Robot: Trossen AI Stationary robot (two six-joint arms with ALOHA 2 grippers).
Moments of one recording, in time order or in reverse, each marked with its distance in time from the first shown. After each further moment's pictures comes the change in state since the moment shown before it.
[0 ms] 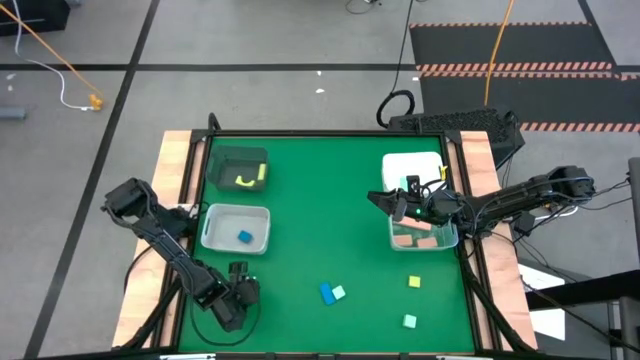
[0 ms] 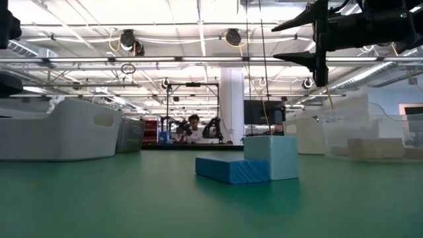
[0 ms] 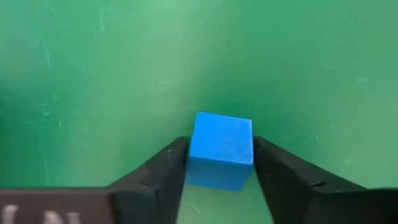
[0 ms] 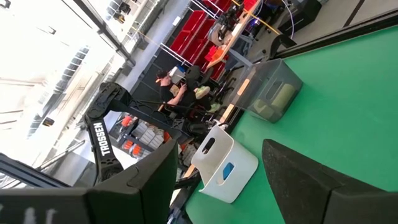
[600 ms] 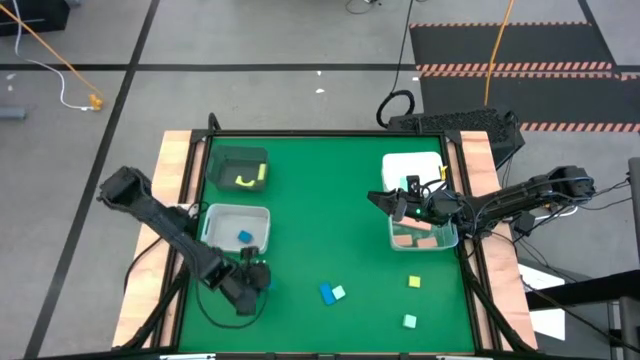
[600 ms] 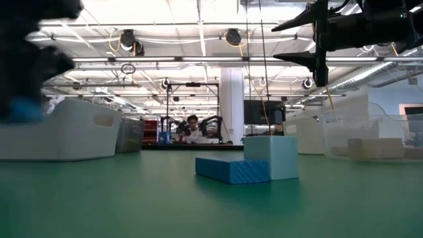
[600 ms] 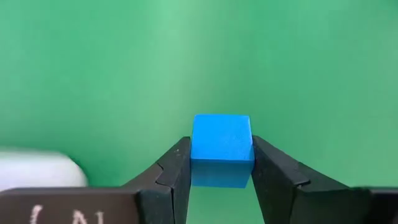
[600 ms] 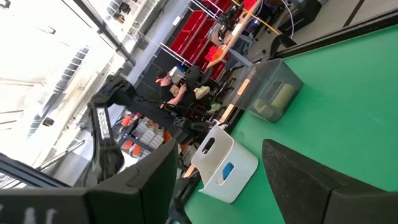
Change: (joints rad) left arm 0.158 -0.123 0.007 0.035 -0.057 0.169; right arm 0.000 0.000 0.000 0.000 0.000 0.000
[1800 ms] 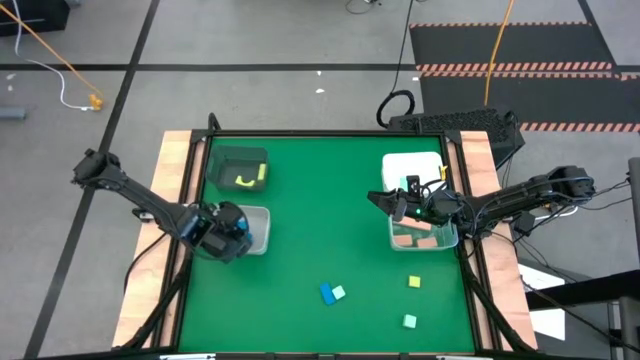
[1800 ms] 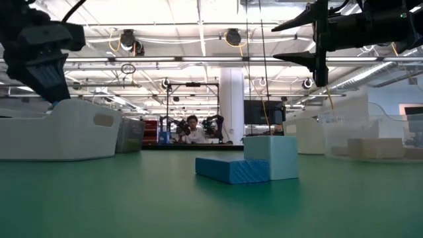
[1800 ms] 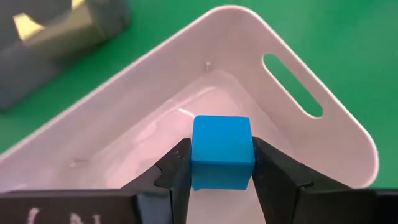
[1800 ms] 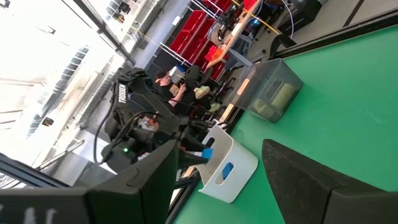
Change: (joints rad) left arm 0.198 -0.440 -0.195 -0.435 -0.222 -0.606; right arm 0.000 0.000 0.000 0.000 0.000 0.000
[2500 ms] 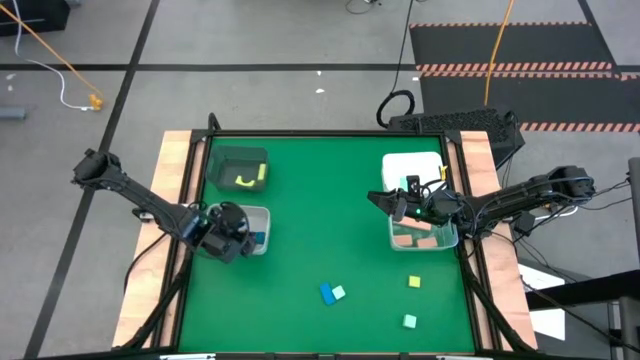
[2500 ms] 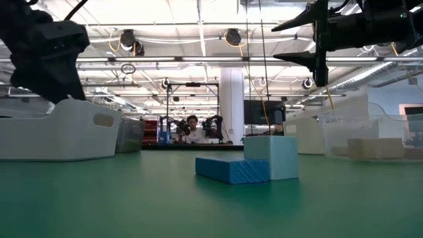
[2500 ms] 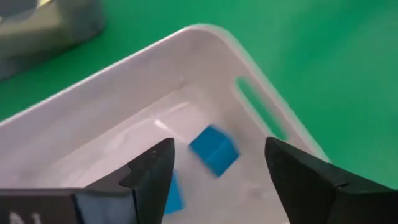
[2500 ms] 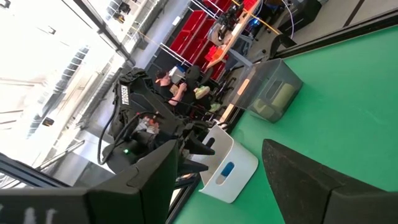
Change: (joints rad) left arm 0.000 0.000 -0.043 0.165 -0.047 -0.044; right arm 0.000 0.000 0.000 0.000 0.000 0.000
